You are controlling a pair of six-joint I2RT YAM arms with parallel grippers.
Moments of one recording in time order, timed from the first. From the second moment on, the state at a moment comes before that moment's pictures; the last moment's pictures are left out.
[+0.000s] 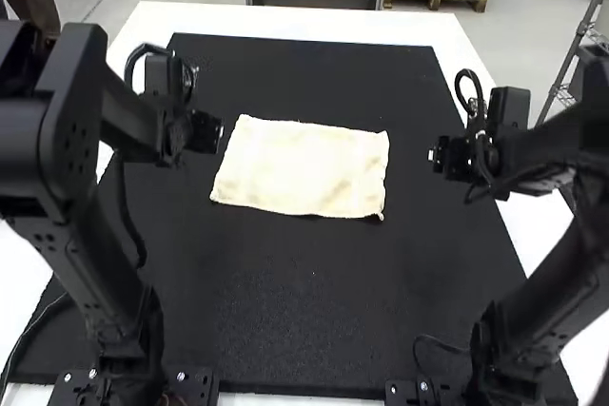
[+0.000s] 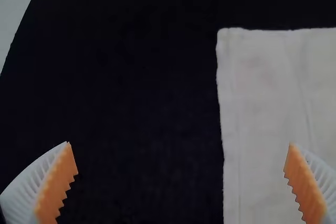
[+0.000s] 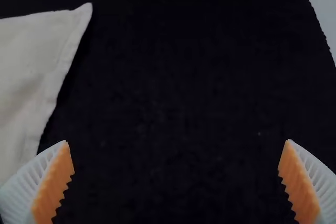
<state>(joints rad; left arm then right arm) 0.05 1.45 0.61 0.34 0.05 0.17 -0.14 1.45 0.57 0.23 -0.19 -0.06</state>
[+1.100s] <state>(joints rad) 0.07 1.96 0.98 0.25 0.24 0.12 0.00 1.89 0.90 0.19 -0.29 -0.04</state>
